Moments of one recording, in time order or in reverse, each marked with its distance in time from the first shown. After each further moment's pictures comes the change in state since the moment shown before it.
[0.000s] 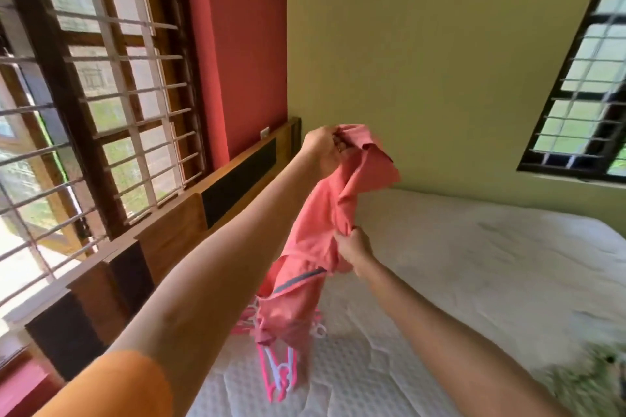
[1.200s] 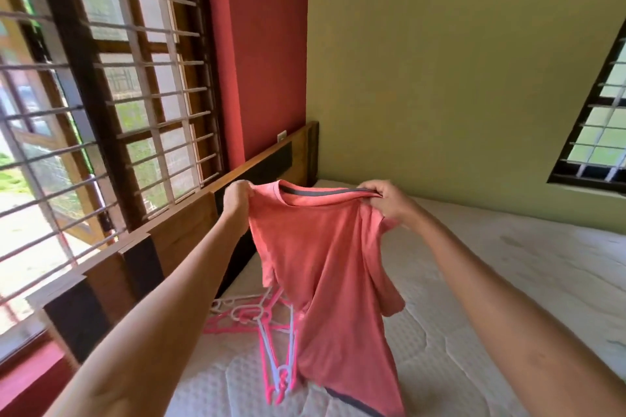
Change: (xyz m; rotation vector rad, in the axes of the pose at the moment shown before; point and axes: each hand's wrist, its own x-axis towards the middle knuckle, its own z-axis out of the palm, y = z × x) left_hand -0.033 -0.032 -0.130 0.284 0.618 0.120; right_hand 0.039 -0.055 -0.102 -0.181 -0.346 -0.565
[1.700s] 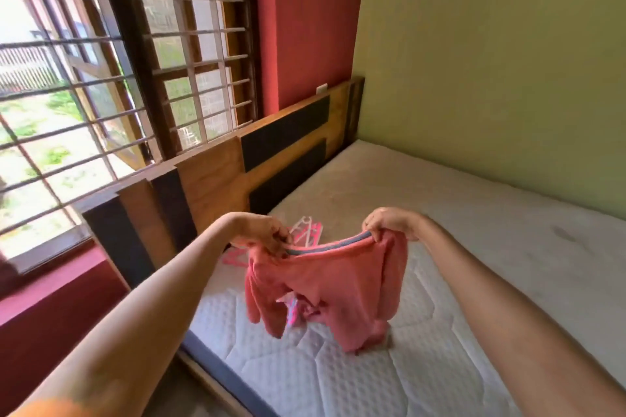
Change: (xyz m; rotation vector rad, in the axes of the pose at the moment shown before) left_hand -0.049 -0.099 -0.030 0.962 -1.024 -0.274; right_hand -0.031 0.062 0.035 -0.065 -0.674 0.358
